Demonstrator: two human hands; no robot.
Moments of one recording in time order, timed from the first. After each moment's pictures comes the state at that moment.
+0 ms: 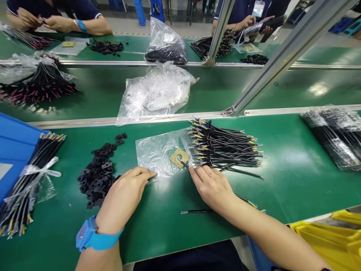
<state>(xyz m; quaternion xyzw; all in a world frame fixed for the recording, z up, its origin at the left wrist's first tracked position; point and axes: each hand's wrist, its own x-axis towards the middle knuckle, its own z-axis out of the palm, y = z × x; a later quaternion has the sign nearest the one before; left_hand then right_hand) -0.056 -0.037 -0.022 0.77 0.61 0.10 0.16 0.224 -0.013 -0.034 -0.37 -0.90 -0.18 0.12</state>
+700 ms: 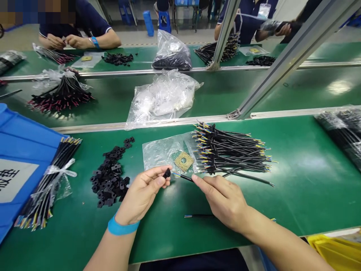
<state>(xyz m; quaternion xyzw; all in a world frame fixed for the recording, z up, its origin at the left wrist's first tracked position) -0.015 -0.027 -0.011 0.33 0.52 0.48 0.62 0.236 -0.022 -0.018 -0.32 -0.88 -0.01 0.35</state>
